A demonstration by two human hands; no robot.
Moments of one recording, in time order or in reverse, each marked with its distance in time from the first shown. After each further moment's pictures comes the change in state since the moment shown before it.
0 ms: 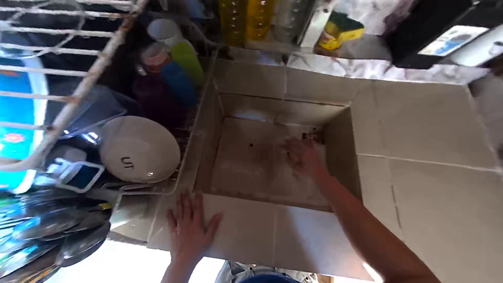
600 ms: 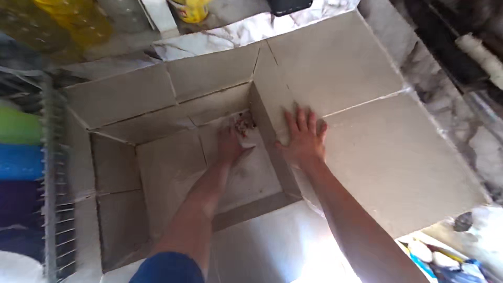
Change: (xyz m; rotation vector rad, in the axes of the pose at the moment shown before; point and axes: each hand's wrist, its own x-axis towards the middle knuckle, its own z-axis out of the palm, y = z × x) left_hand 0.256 0.245 0.235 -0.099 -0.446 0.332; right_hand -0.077 0.112 -0.065 -0.133 0.075 0.865
